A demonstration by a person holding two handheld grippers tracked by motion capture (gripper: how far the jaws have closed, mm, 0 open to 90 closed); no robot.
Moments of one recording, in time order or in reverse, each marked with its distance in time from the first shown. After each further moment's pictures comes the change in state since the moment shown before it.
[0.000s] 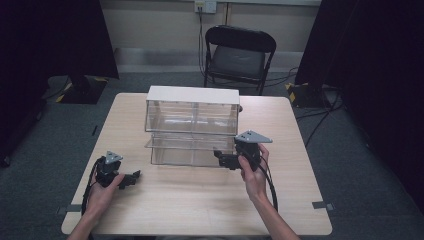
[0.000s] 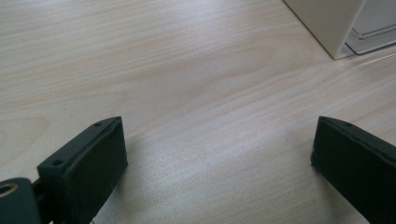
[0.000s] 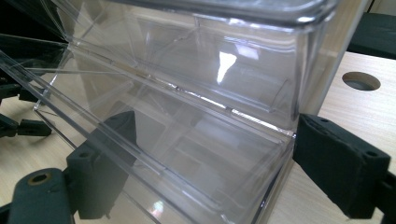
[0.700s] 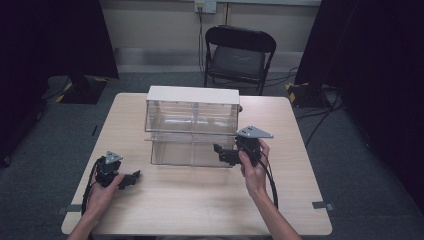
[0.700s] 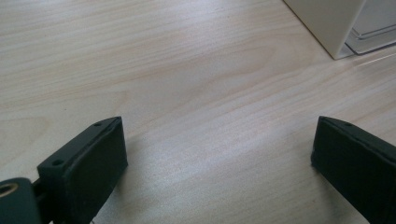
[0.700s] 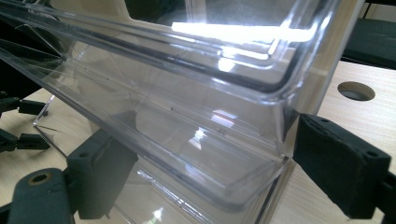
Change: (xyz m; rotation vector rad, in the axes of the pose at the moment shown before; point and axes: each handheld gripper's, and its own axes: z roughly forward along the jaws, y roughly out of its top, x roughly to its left) left arm 0.000 0.000 0.000 -0.001 -0.001 0.000; right arm -0.003 0.012 0.001 -0.019 -0.007 0.003
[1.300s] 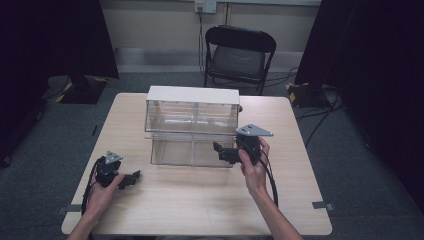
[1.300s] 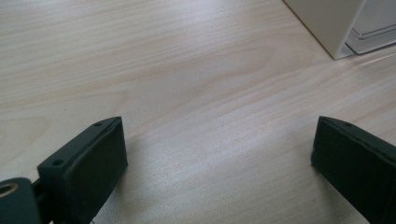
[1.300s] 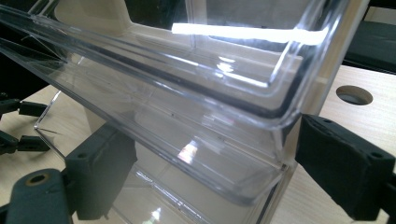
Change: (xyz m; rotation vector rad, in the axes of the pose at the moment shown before) left arm 0.000 0.000 0.000 0.002 0.001 0.001; right arm 0.001 0.006 -0.001 0.001 -0.001 -0.009
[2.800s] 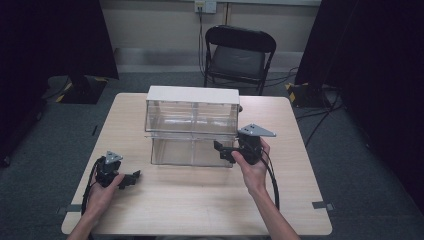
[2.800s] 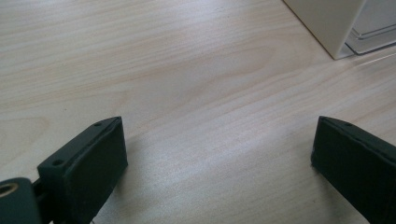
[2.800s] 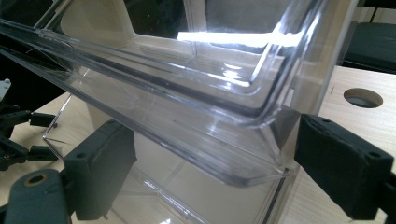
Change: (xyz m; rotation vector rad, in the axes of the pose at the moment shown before) left arm 0.000 0.000 0.000 -0.001 -0.001 -0.001; right arm -0.006 -0.003 0.001 -0.039 0.031 0.034
